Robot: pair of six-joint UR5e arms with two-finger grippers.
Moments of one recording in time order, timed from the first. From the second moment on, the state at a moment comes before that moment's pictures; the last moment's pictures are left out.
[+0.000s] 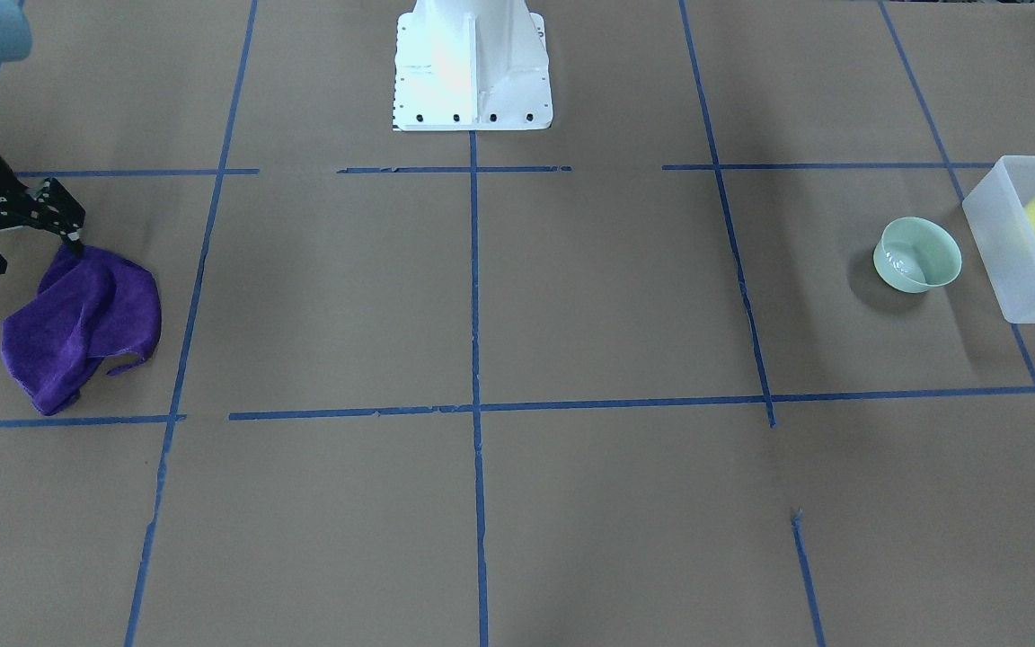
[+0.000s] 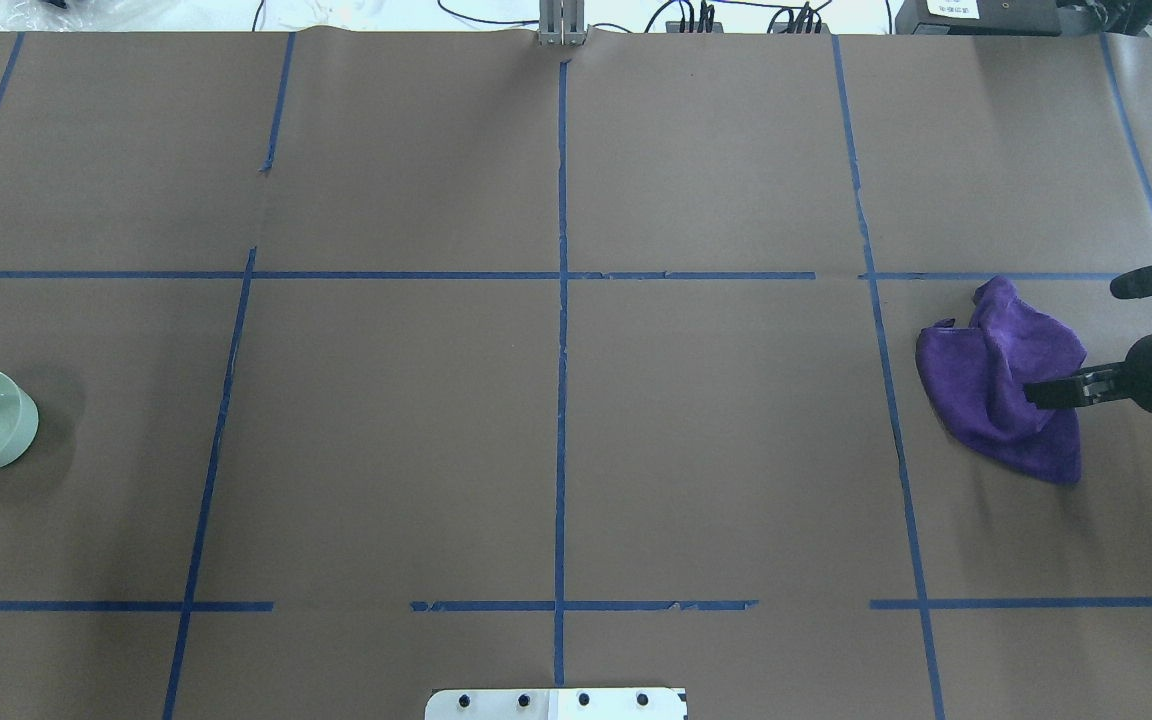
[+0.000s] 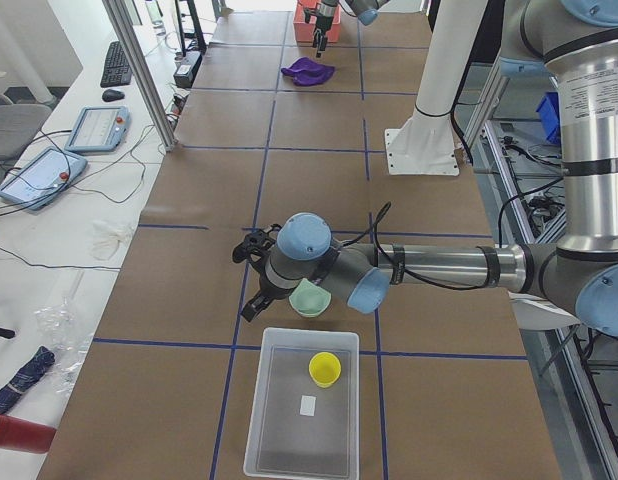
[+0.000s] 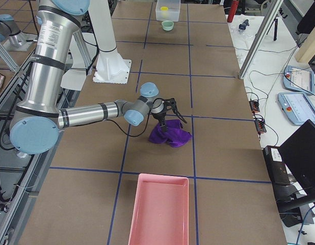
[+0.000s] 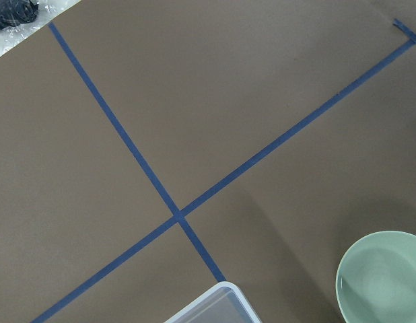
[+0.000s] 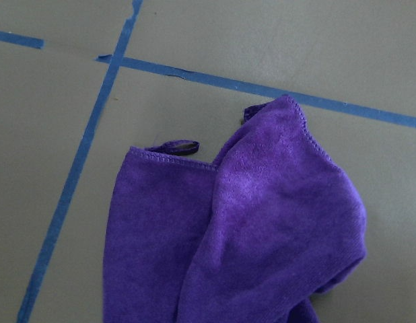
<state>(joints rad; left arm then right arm) -1.54 -1.40 -1.75 -2.10 -2.35 0.25 0.80 -1.83 1.91 -0.86 1.88 0.81</state>
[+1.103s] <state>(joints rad) -1.54 -1.41 -1.75 -2.10 -2.35 0.25 0.68 -1.82 1.84 -0.82 1.75 0.81</state>
